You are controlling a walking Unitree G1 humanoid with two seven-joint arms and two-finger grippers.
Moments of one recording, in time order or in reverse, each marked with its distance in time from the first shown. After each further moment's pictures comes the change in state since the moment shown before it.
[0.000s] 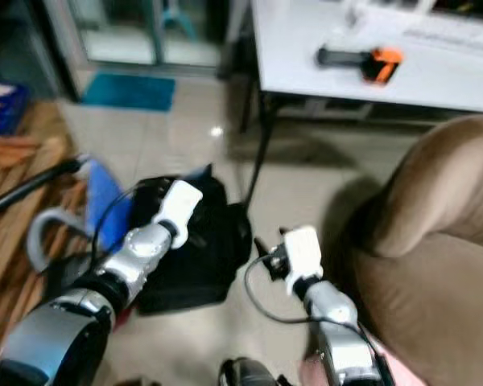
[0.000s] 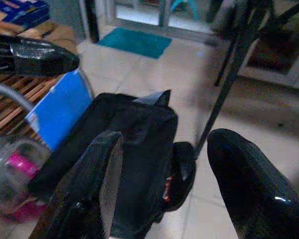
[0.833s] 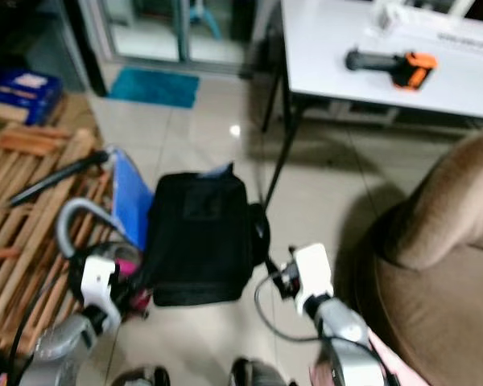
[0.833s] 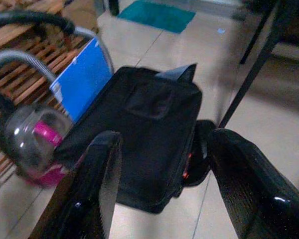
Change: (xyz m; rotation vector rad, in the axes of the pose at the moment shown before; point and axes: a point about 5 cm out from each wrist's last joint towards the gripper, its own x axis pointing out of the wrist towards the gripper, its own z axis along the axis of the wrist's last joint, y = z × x) left arm -0.116 -0.005 -0.099 -0.419 -0.118 0.009; right arm -0.024 -0.007 -0.032 0.006 0.119 -0.012
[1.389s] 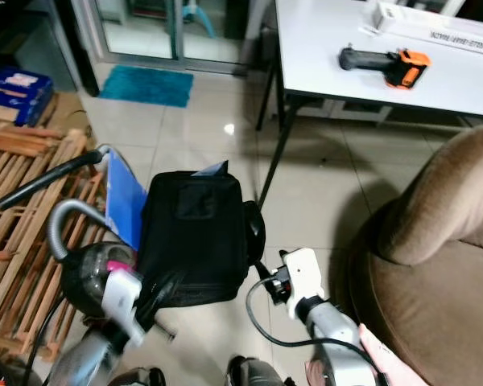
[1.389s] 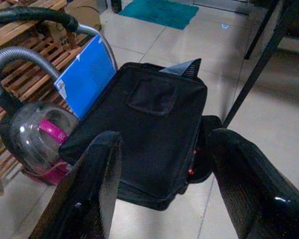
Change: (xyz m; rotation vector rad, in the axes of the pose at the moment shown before) left arm -0.023 -0.061 0.001 0.126 -0.086 -0.137; right arm 0.006 0.013 0.000 0.016 -0.018 0.029
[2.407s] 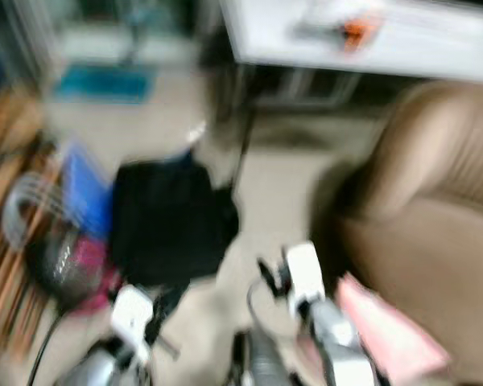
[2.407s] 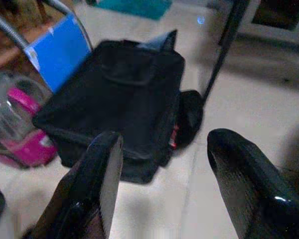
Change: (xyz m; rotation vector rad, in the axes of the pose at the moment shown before) left arm -0.009 -0.023 -0.009 0.068 0.034 0.005; right arm 0.010 -0.006 0.011 -0.034 -0.028 -0.014
